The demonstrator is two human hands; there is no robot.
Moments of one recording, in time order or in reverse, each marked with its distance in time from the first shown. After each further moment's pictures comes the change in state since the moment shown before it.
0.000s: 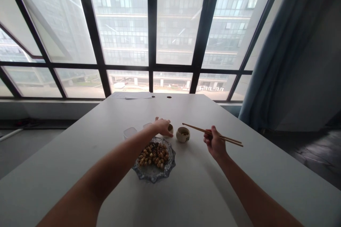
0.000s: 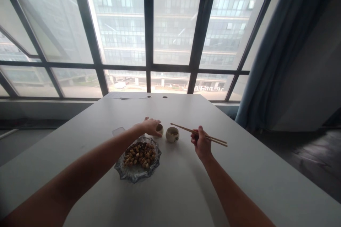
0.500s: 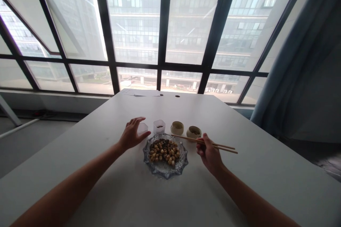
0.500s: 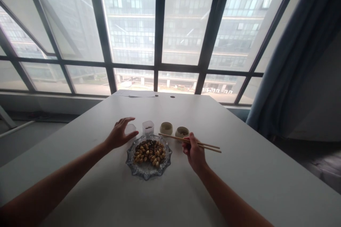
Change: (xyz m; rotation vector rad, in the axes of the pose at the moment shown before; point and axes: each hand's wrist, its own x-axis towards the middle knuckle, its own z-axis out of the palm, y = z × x) left_hand -0.144 -0.114 0.079 -0.282 0.873 -0.078; right_hand -0.072 0.038 0.041 -0.043 -0.207 0.124
